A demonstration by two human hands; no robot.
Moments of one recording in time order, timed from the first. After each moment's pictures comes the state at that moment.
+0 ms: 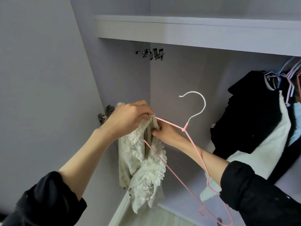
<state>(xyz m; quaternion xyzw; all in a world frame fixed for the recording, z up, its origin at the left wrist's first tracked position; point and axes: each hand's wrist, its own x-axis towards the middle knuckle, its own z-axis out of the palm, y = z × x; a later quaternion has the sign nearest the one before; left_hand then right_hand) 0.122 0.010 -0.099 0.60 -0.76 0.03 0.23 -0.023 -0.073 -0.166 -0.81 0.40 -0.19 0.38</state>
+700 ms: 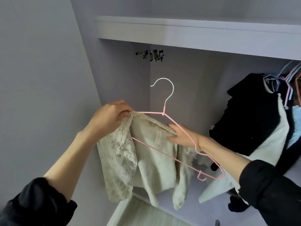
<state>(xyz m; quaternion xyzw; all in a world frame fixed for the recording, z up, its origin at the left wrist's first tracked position) 0.159 0.018 -0.108 0.68 -0.69 0.02 0.26 -0.076 -0.107 -0.165 -0.88 0.35 -0.07 0.32</state>
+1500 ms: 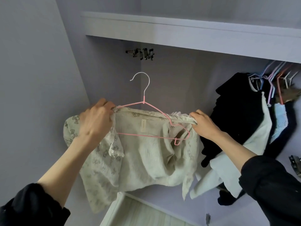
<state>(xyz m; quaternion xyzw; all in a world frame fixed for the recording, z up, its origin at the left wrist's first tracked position) 0.145 0.016 -0.121 0.80 -0.55 0.15 0.20 -0.149 -0.160 -0.169 -0.86 0.49 -0.13 0.11</state>
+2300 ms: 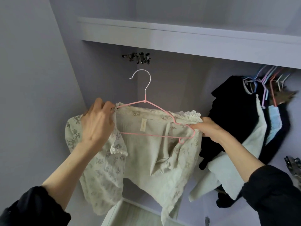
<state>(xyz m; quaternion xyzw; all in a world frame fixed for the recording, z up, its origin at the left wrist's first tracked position) 0.138 0.006 -0.127 0.75 -0.55 0.23 0.30 -0.157 -0.154 -0.152 -0.64 0.58 -0.21 0.46</state>
